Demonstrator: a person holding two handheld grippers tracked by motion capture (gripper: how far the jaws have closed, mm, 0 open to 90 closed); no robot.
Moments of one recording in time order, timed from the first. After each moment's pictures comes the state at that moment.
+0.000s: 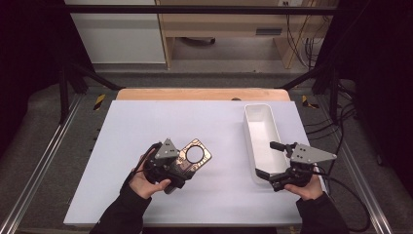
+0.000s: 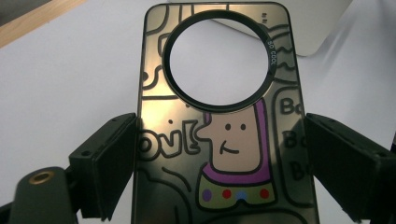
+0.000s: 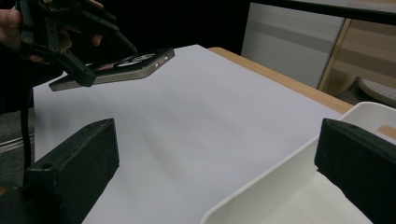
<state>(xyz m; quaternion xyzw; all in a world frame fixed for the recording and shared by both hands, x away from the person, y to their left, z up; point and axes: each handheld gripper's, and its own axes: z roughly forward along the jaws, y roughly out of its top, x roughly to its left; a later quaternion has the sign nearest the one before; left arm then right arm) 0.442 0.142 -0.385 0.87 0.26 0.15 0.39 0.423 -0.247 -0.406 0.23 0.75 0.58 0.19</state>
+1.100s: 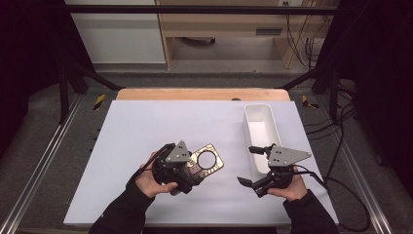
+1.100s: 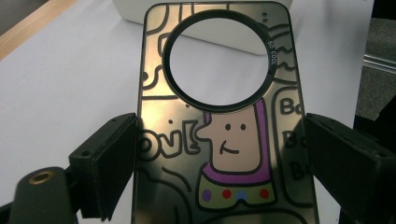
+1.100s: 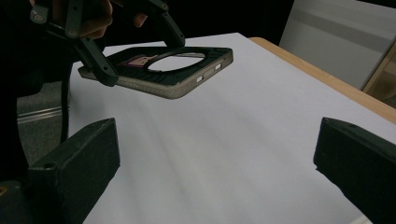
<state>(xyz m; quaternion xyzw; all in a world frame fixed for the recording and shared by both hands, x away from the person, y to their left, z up) 0.436 0.118 -0.373 0.90 0.17 0.13 0.38 0.424 -0.201 -0.405 0.17 0.79 0.56 0.16</state>
